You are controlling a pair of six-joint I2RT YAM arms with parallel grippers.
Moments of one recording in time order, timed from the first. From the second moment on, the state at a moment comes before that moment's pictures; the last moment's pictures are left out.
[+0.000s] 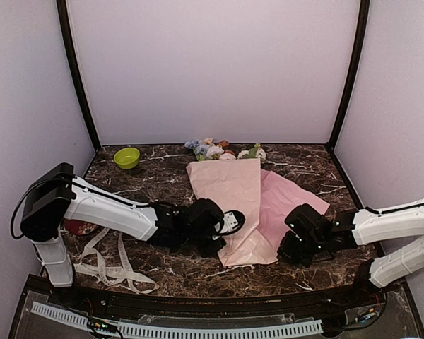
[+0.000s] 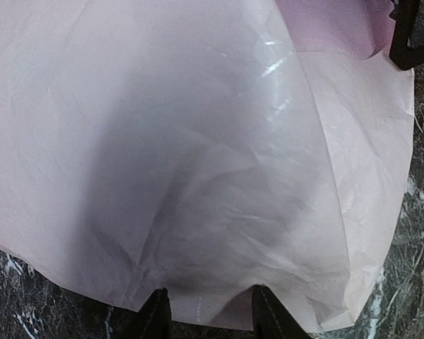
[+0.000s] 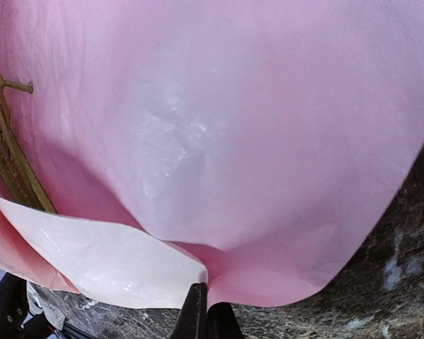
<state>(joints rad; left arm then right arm) -1.16 1.85 1.07 -0.09 -0.22 0.12 0.95 1.21 0.48 -0.36 0.03 1.44</state>
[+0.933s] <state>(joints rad) -1.10 2.09 1.31 -0.07 -0.09 0.08 1.21 1.35 0.92 -0.65 0.42 1.05</state>
